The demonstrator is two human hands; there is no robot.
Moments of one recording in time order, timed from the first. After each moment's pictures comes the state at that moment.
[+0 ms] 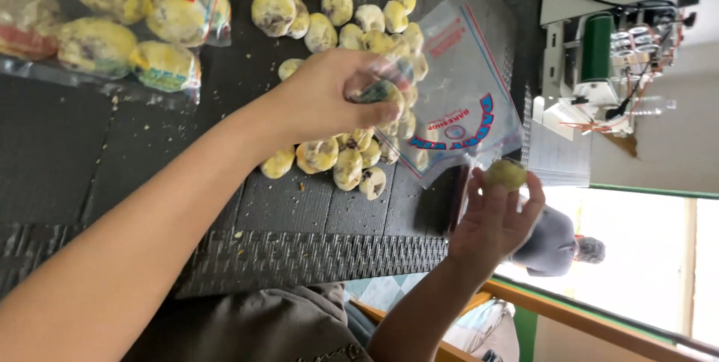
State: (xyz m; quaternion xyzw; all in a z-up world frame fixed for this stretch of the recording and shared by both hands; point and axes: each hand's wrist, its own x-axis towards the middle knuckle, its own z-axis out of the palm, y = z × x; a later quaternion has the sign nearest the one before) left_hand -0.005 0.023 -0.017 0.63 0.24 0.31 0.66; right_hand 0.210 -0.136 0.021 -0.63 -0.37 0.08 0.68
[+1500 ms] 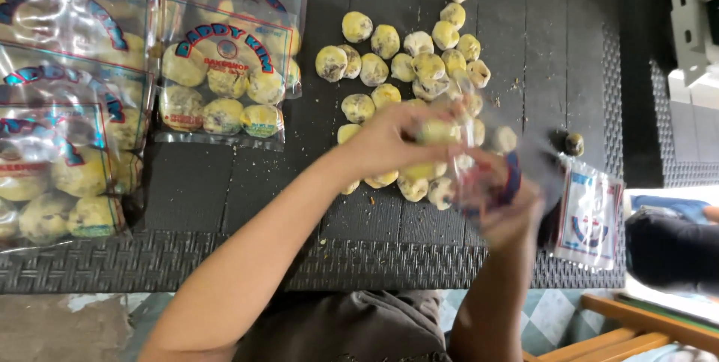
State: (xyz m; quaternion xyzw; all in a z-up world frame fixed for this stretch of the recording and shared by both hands) left_hand 0.012 -0.001 -0.019 0.61 0.16 0.34 0.70; right_hand 0.217 -0.109 -0.005 -0.64 -0.53 0.24 0.49
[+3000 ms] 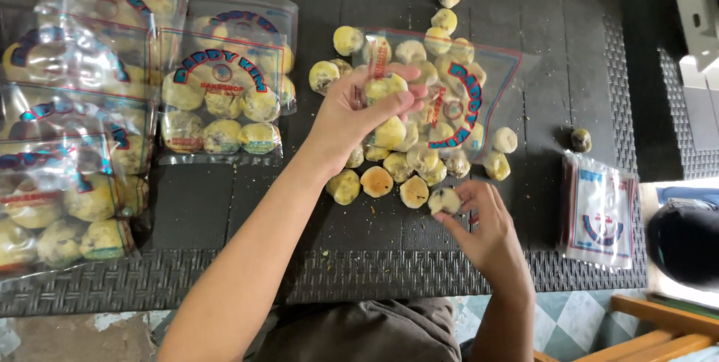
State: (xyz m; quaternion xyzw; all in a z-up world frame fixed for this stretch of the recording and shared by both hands) left_hand -0.001 0.023 -0.013 0.46 0.17 0.48 0.73; right_hand 0.186 -0.144 -0.007 -0.70 -0.66 0.18 0.21
